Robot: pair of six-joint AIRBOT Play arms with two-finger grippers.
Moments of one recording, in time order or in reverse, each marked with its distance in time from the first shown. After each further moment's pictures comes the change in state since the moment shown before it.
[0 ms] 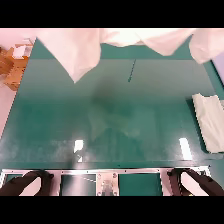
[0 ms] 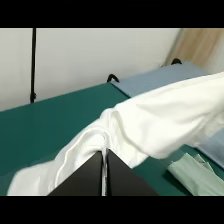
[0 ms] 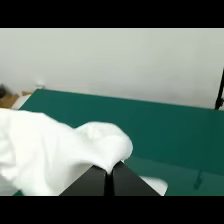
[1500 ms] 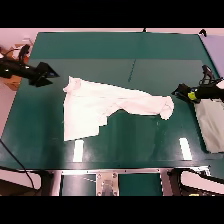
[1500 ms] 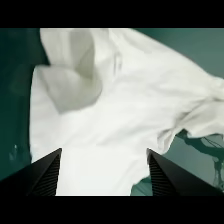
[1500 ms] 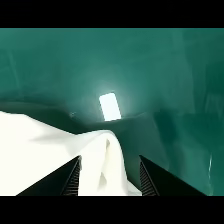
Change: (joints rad) left arm 0.238 -0.634 -0.467 0.130 -0.202 -0.036; right arm -0.107 -0.375 -0.932 -0.122 -0.311 0.000
